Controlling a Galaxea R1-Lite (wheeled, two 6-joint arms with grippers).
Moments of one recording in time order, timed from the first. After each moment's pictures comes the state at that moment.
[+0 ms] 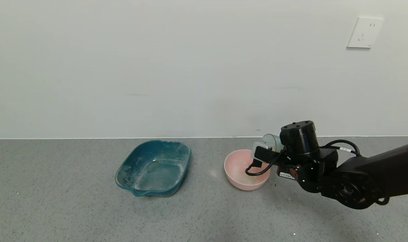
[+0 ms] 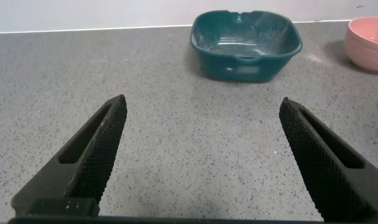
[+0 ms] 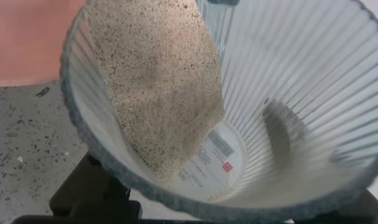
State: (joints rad) left arm 0.00 0.00 0.00 0.01 0.00 0.02; right arm 0.53 1.96 -1.00 -0.46 -0.61 -1.04
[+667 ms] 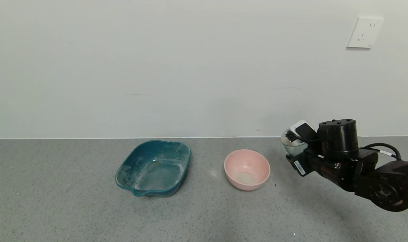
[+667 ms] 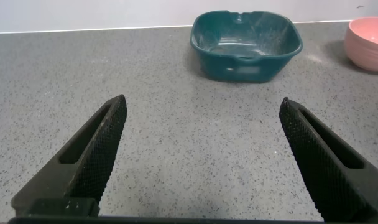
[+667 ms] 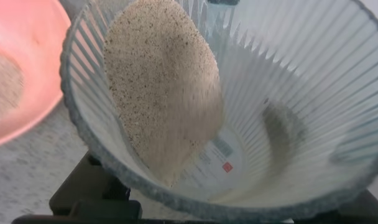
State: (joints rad) left arm 0.00 0.00 0.00 0.01 0.00 0.02; right arm 0.37 1.87 -0.84 -0.57 -0.39 -0.35
